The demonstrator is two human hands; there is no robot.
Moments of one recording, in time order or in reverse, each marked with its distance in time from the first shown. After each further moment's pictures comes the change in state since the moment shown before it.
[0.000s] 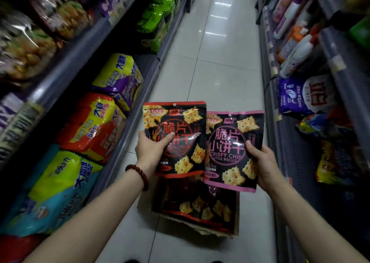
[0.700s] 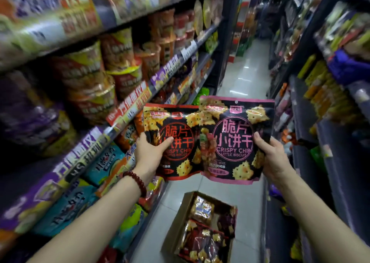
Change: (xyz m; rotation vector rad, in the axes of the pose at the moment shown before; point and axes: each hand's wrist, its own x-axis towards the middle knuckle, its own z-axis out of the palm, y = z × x) left_hand -0.211 0.437 -0.215 -0.150 0.251 0.236; right_hand -0.193 -0.485 0.142 0.033 -0.314 -0.301
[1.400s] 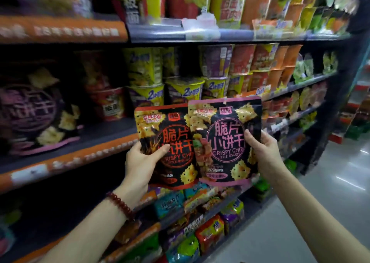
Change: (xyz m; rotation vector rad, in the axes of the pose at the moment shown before) left_hand -0.217 0.154 -0.247 -0.277 0.502 0.237; right_hand -0.100 -0.154 0.215 -0.047 -0.605 -0.288
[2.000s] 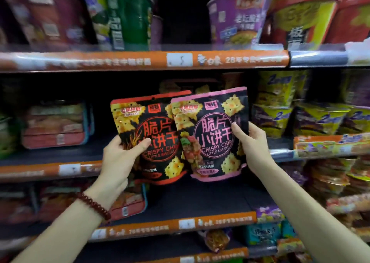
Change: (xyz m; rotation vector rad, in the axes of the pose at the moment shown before) left_hand -0.048 0.086 -0.301 0.043 0.507 0.216; right_hand -0.036 -0.030 0.325 0.132 -0.463 -0.120
